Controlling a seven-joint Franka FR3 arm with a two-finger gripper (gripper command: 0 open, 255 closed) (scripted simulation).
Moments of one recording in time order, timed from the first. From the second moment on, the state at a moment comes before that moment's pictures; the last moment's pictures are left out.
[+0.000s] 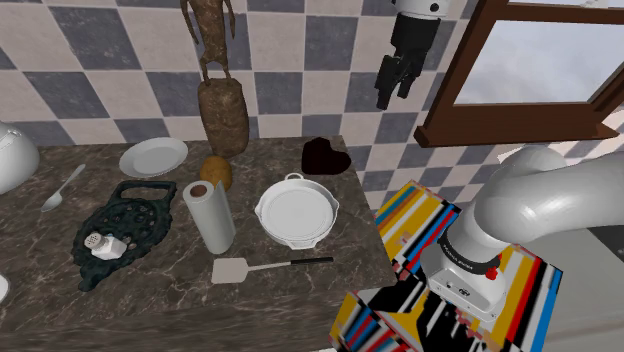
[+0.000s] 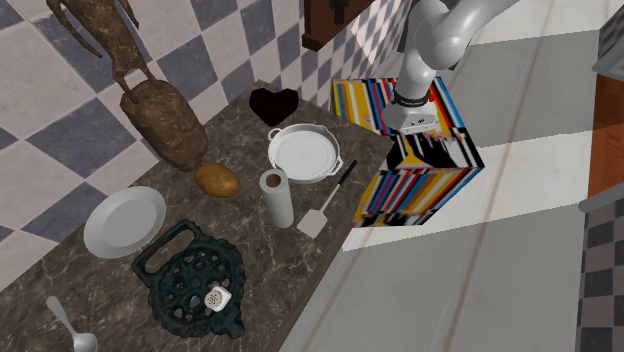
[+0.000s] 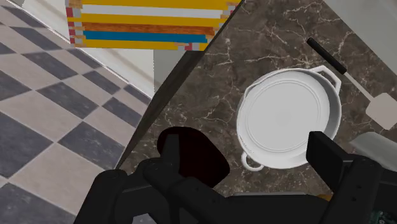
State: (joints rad) arm -0.02 -0.82 0.06 -2.44 0.11 1.59 -0.03
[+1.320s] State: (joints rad) arm 0.10 -0.32 0.39 -2.20 0.13 1.92 0.13
